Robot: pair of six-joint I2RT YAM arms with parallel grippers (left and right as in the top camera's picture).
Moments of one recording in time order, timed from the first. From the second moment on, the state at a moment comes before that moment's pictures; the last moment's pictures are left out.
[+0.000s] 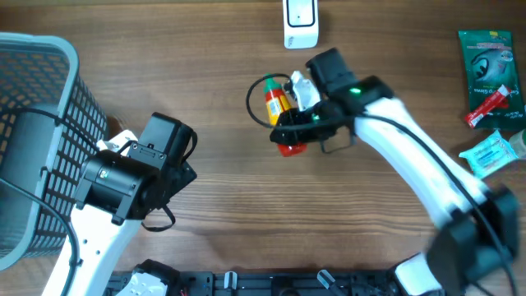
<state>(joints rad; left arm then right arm) -0.39 1.13 1.27 -1.56 -0.33 -1.05 0.46 1.65 1.38 -0.92 -0.53 0.19</state>
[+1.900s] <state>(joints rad) -0.39 1.13 1.27 -1.56 -0.33 -1.05 0.60 1.66 1.38 -0.46 0.51 -0.14</state>
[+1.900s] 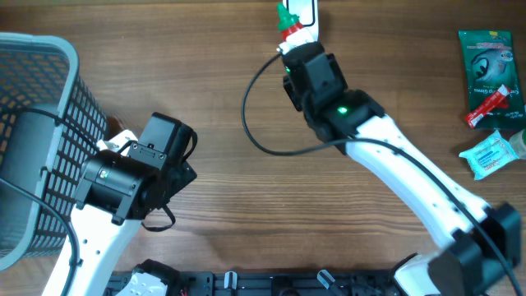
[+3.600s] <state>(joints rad) -0.39 1.13 1.27 -1.56 -0.33 -1.05 -0.23 2.35 1.82 -0.73 0.63 -0.02</state>
